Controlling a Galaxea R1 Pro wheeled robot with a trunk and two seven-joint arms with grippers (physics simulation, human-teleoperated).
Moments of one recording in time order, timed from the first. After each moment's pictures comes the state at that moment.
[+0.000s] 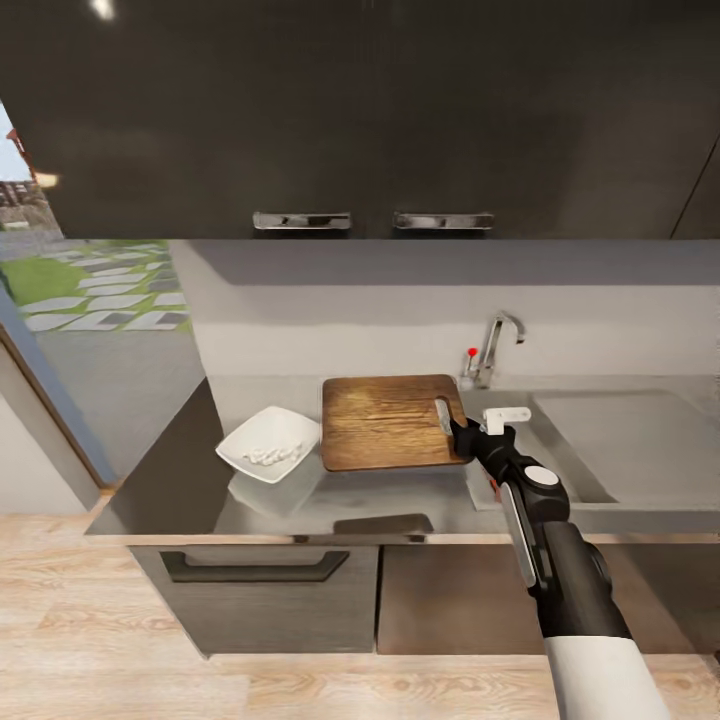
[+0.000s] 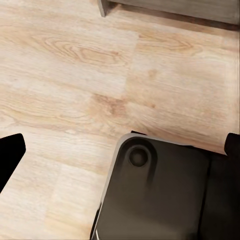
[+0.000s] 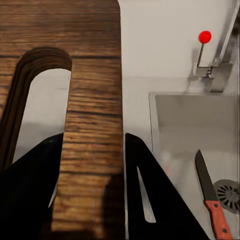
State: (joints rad) left arm 0.36 0.02 -0.30 -0.63 0.38 -0.56 0.31; right arm -0.58 0.07 -0.06 -1.41 0.11 0.48 0.14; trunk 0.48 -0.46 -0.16
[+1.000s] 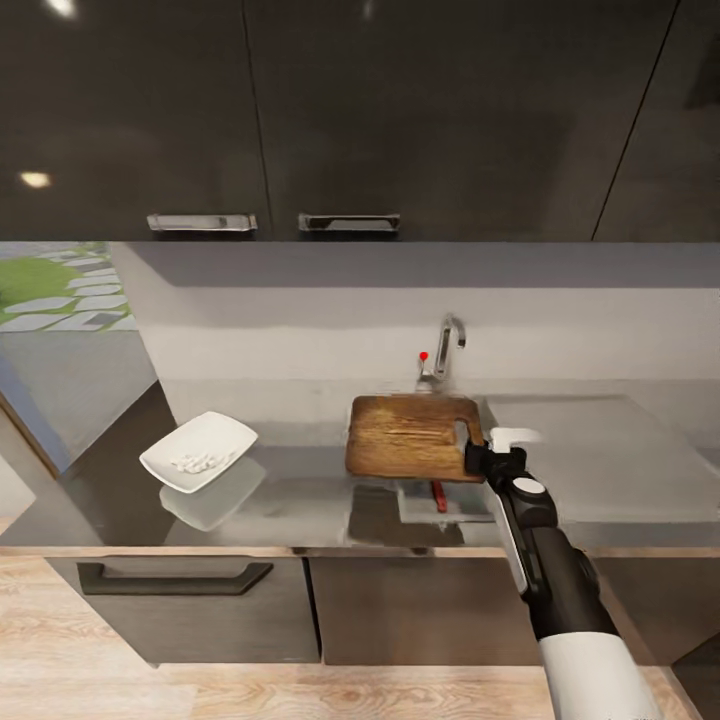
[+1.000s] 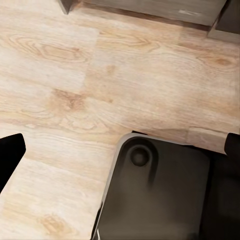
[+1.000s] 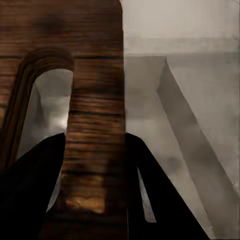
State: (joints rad) left arm 0.36 0.03 -0.30 -0.63 0.38 -0.56 0.31; right arm -0.58 0.08 -0.08 -1.28 0.12 0.48 -0.08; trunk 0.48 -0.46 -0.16
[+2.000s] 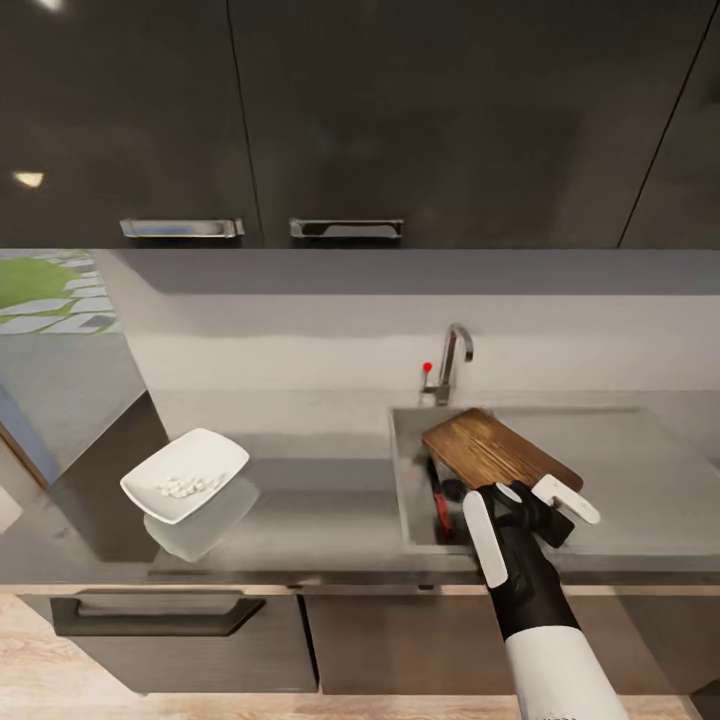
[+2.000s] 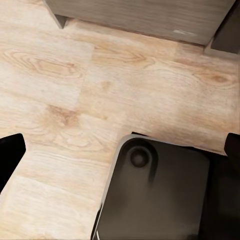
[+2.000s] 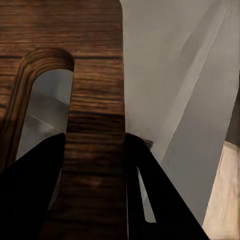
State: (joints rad) left arm 0.36 0.03 -0.30 -0.63 0.38 -0.56 0.31; right arm -0.59 0.17 -0.07 -1.19 -0.33 0.32 -1.18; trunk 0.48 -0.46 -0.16
